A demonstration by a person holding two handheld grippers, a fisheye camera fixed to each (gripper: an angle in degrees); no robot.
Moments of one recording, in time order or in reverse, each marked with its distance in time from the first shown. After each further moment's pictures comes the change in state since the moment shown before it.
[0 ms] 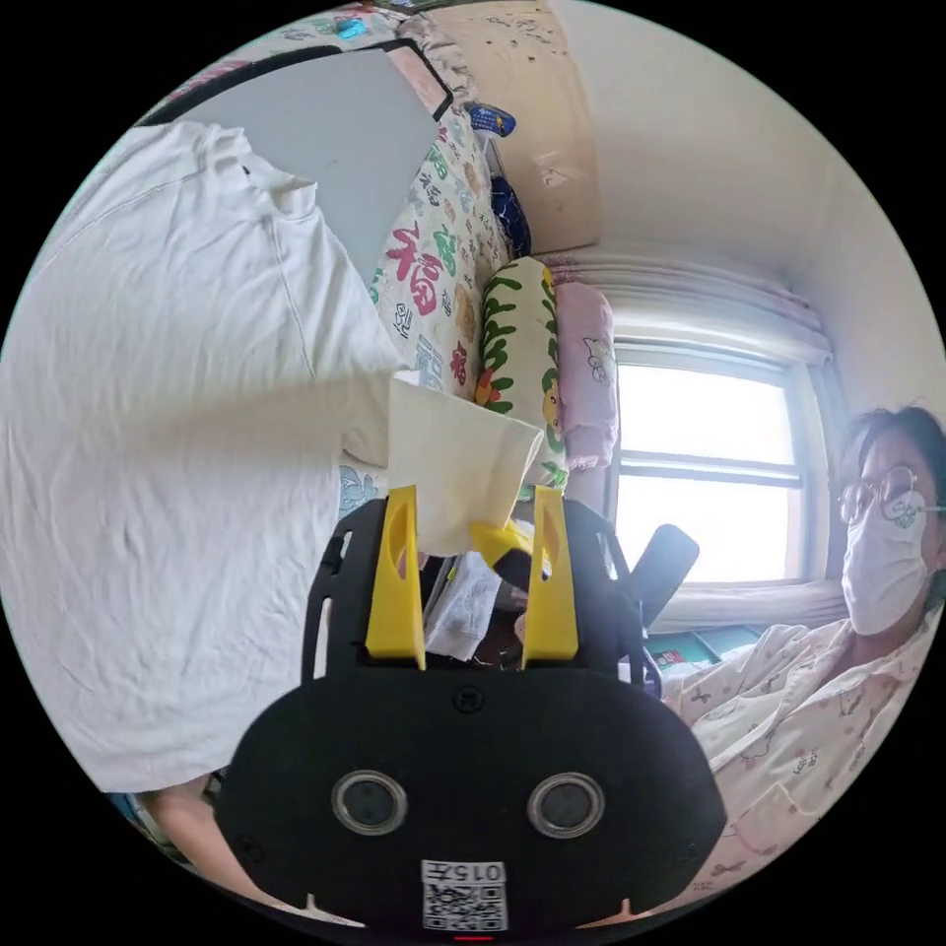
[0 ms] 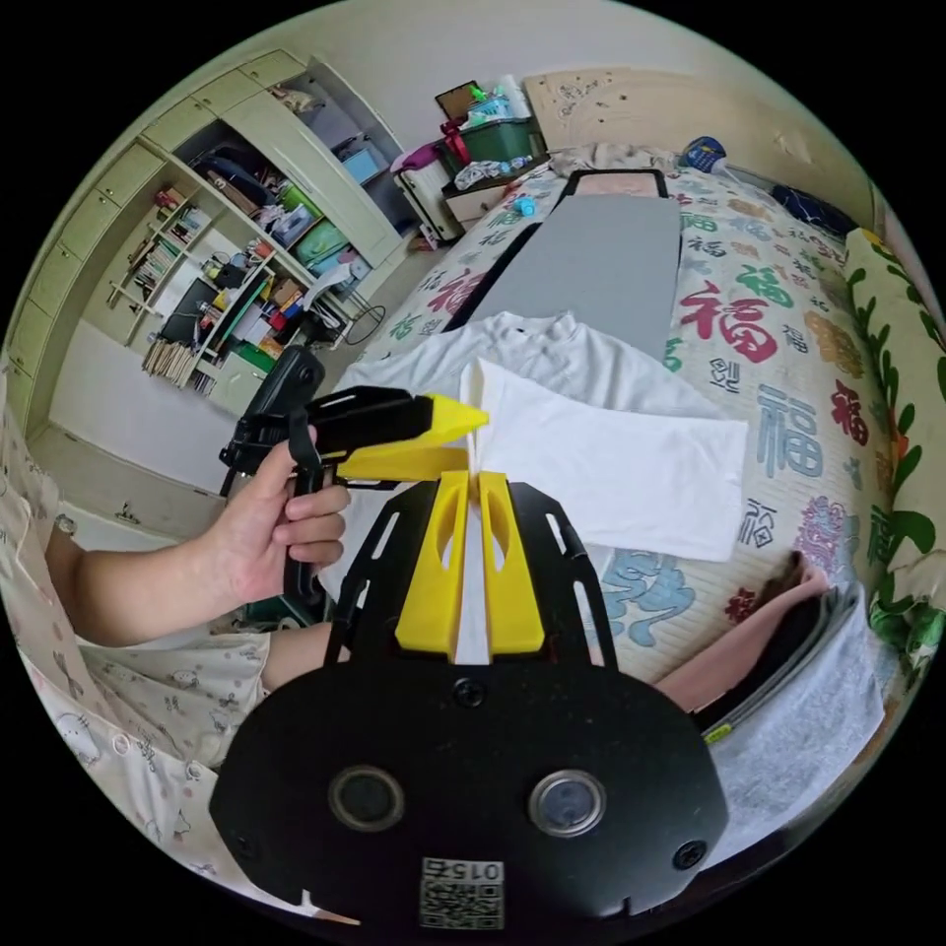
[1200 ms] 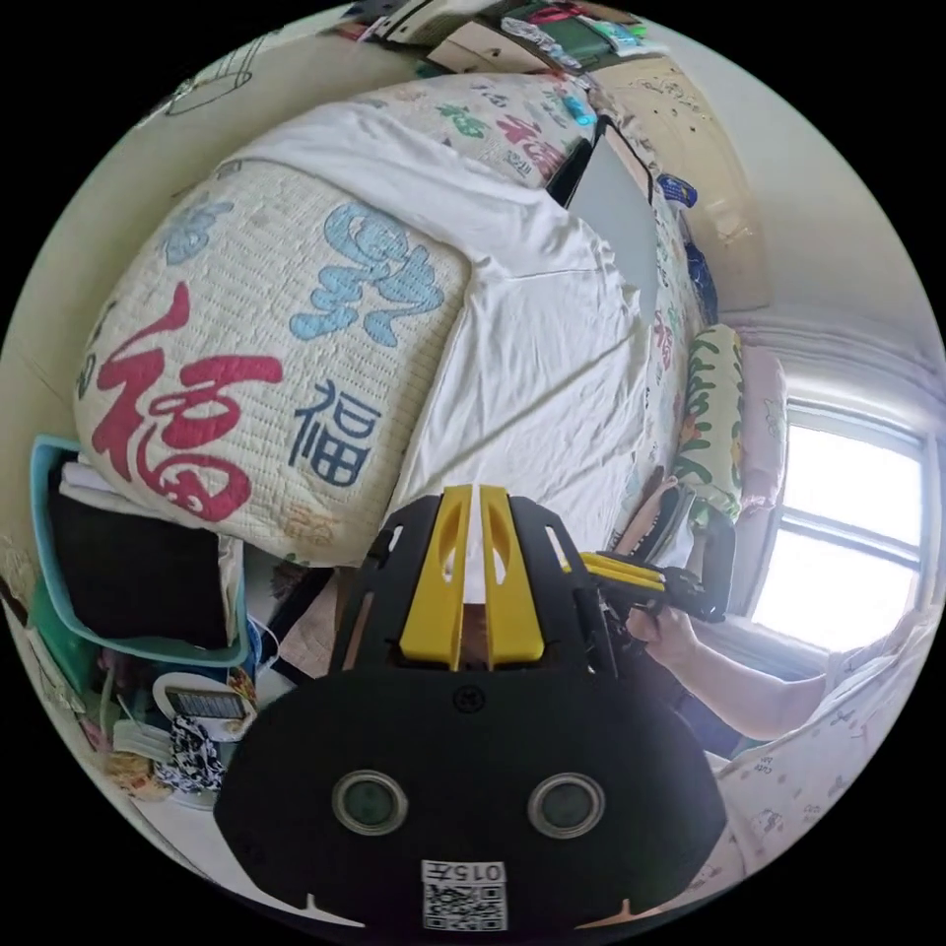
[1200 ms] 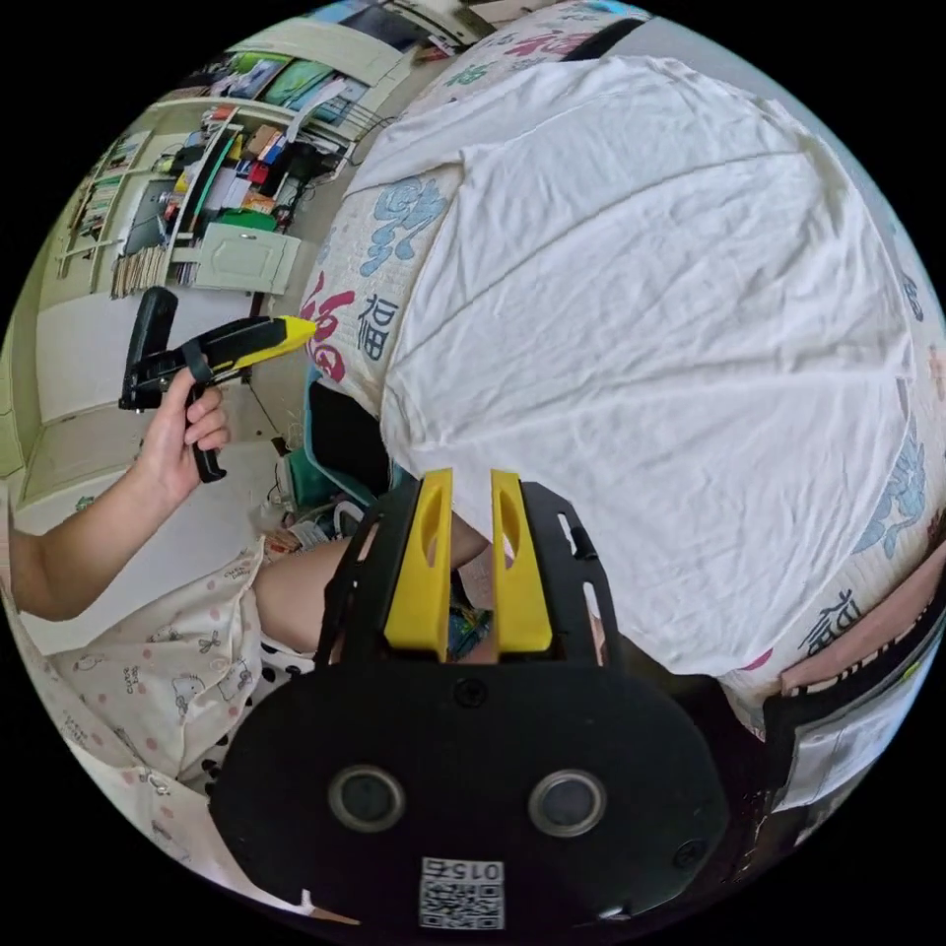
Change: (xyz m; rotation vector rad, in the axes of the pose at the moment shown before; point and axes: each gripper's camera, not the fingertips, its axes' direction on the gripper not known) left arm -0.048 0.163 -0.310 0.098 -0.500 -0.259; right arm 0.027 0.044 -0.093 -0.538 -0.123 0.079
